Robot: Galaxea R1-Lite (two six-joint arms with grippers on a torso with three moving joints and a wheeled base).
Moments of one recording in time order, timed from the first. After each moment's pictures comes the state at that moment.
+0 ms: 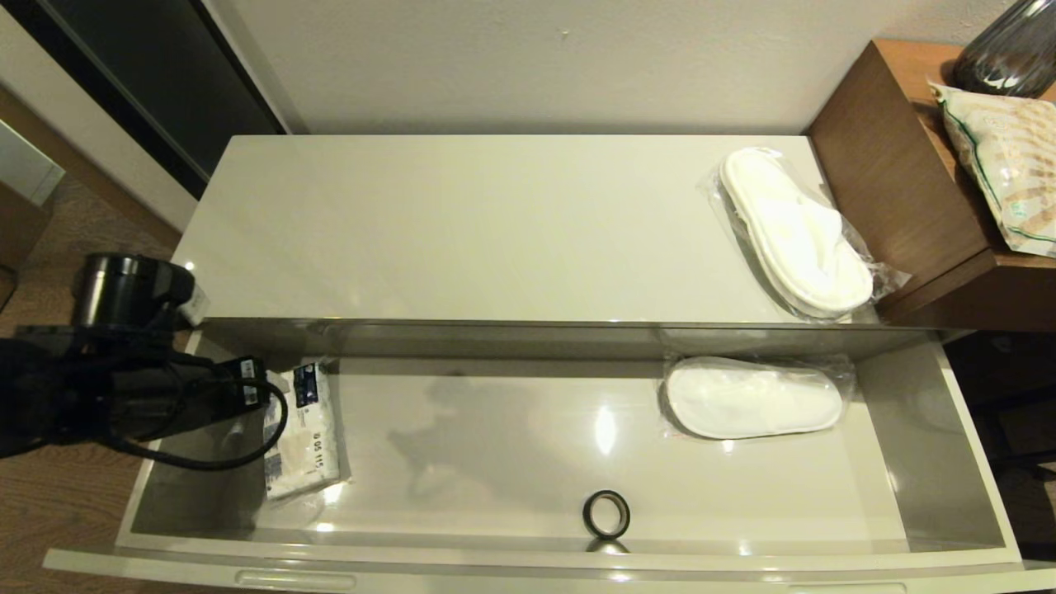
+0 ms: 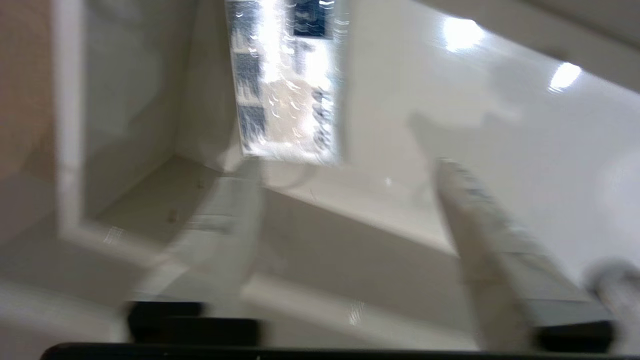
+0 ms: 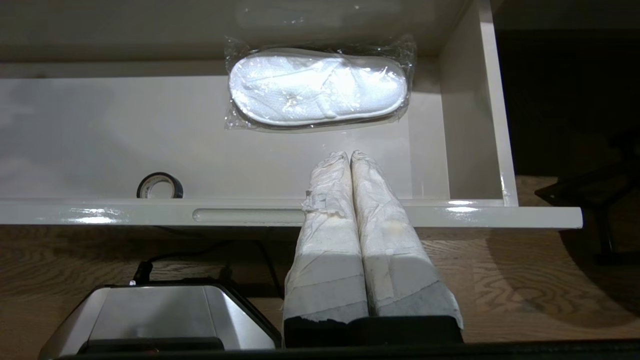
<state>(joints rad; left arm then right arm) -0.04 1.54 -0.86 0.05 0.14 -0.28 0.00 0.00 0.00 0.00 0.00 -0.02</state>
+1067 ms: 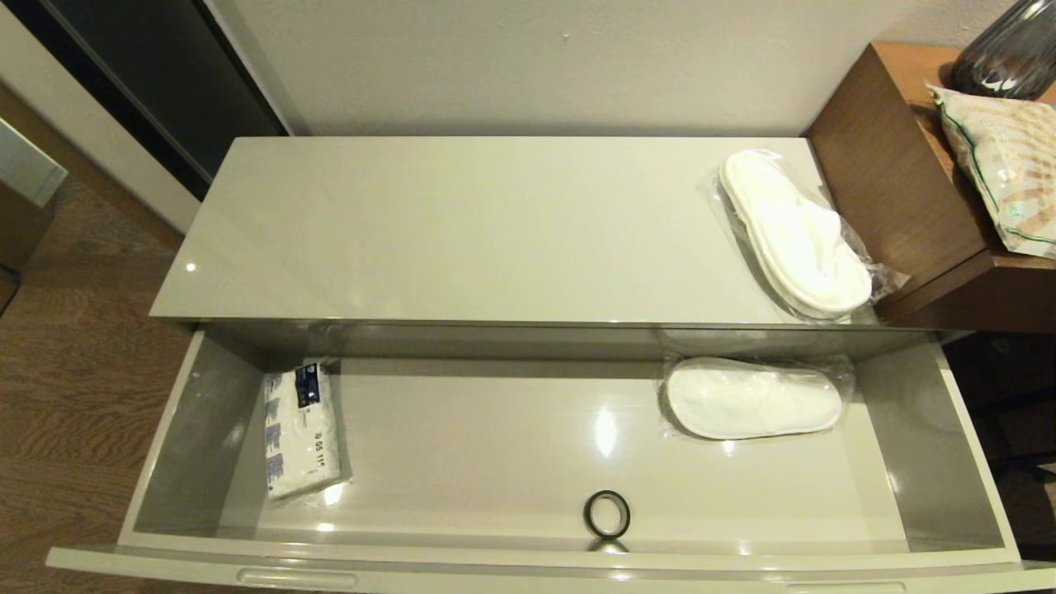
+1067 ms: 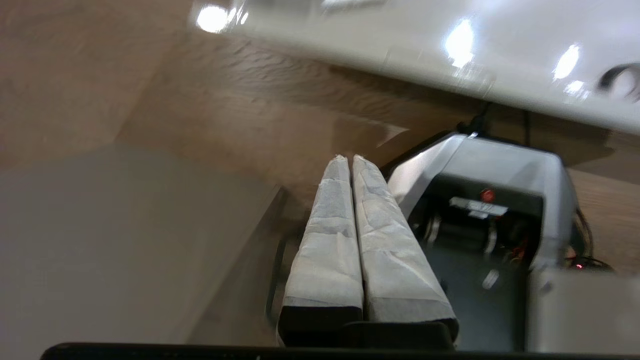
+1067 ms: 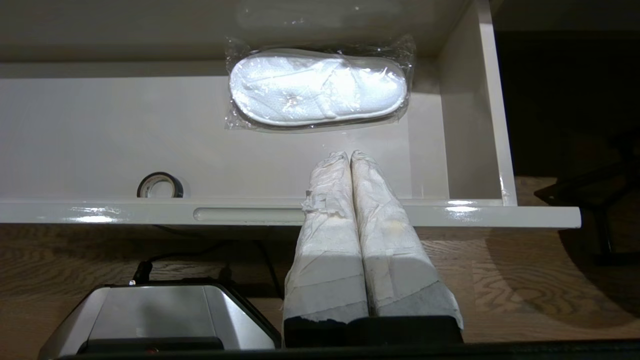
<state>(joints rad) -0.02 0.42 -0.95 1.15 0.14 -0.15 0.00 0.00 0.00 0.00 0.00 -0.03</state>
